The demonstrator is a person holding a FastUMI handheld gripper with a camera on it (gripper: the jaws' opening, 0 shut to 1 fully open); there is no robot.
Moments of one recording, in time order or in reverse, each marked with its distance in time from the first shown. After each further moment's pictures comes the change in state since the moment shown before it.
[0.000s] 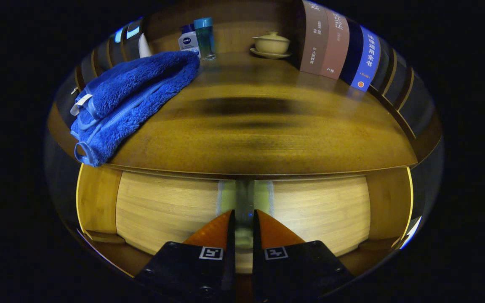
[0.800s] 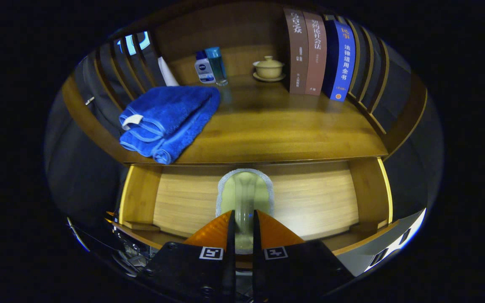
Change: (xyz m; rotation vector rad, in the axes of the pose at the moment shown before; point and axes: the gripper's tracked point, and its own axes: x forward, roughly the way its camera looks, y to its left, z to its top) arm -0.117 0.015 0.011 0.044 -0.081 0.108
